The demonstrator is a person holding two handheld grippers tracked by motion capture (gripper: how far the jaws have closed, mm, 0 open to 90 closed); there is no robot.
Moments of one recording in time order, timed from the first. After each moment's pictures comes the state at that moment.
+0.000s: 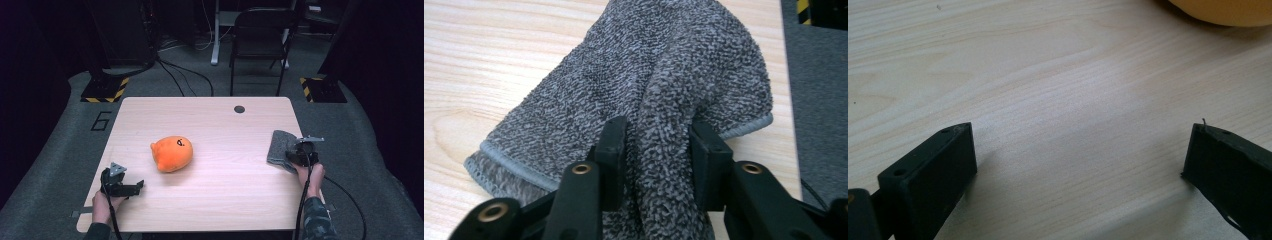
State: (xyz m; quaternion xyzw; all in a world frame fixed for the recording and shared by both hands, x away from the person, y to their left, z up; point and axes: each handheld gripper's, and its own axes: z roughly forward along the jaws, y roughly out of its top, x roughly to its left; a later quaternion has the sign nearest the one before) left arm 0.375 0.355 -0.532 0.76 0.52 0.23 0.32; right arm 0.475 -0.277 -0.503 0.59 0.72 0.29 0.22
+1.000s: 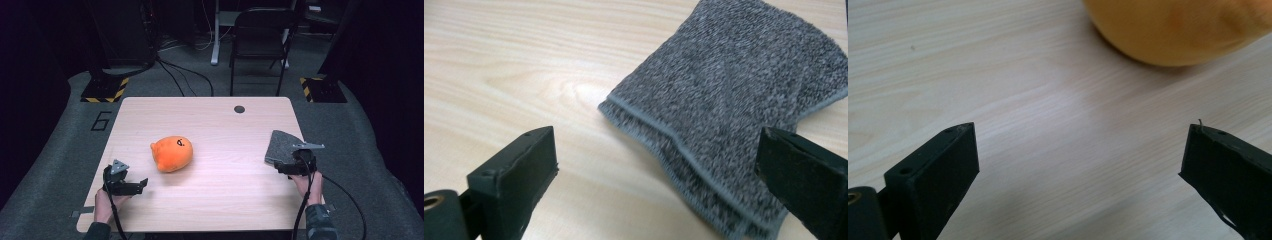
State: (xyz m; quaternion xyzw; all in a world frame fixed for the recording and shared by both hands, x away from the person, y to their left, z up) left arm 0.371 0.336 -0.502 0.76 0.50 0.21 0.35; right arm 0.424 -0.250 -0.470 0.55 0.74 0.33 0.19
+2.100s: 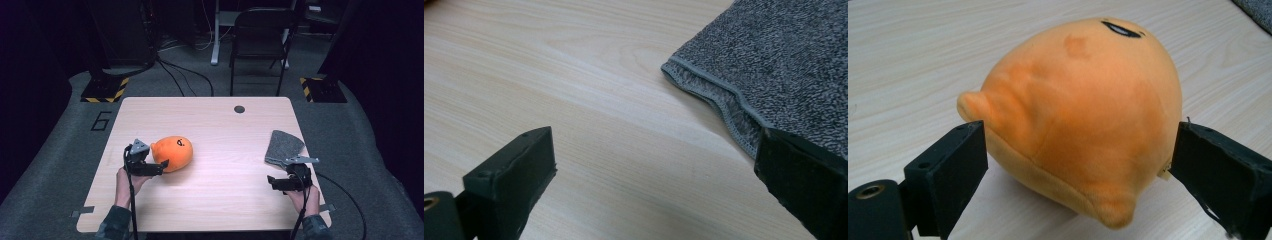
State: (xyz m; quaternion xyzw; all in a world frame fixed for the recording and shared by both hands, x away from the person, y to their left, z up) left arm 0.414 0.276 -0.456 0.77 0.45 0.20 0.41; right arm 0.378 -0.224 -0.468 0.53 0.76 0.33 0.18
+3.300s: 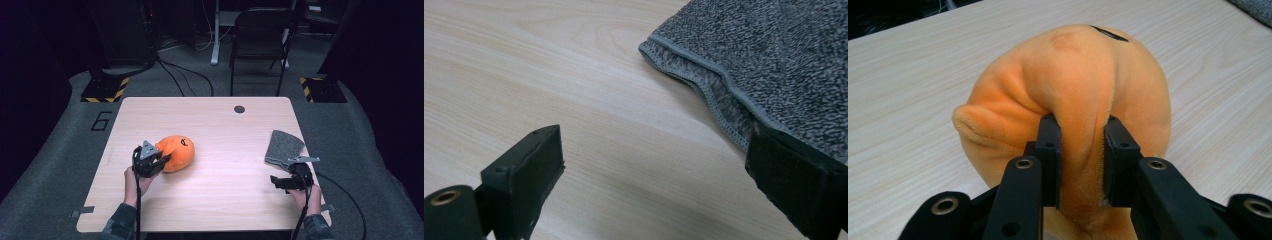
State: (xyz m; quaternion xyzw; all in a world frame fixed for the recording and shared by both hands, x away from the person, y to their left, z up) left arm 0.412 0.255 -0.467 0.78 0.40 0.24 0.41; right arm 0.391 -0.238 -0.488 0.54 0.76 0.32 0.16
